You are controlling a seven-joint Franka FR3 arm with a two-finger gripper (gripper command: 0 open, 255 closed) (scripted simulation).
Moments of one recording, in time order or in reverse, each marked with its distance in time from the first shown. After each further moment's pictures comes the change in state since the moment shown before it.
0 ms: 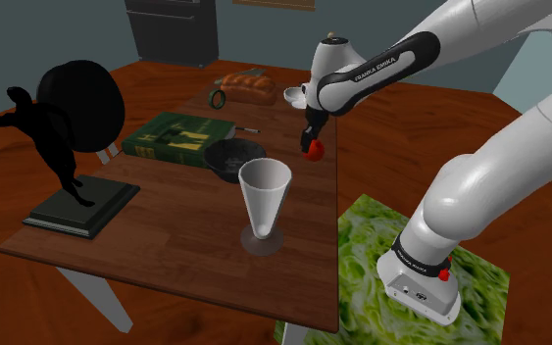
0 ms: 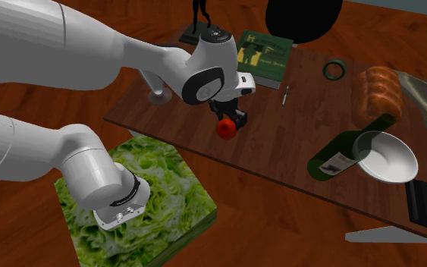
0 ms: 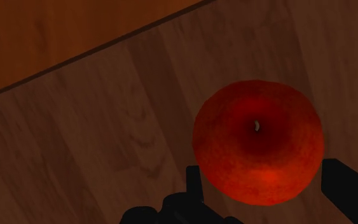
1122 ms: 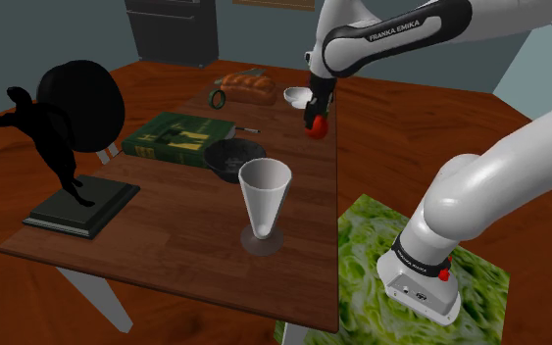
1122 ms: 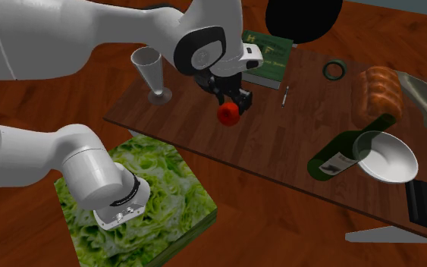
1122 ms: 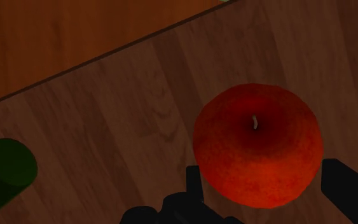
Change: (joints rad) arm 0.010 -0.110 0.015 0.151 0.026 -0.260 -0.027
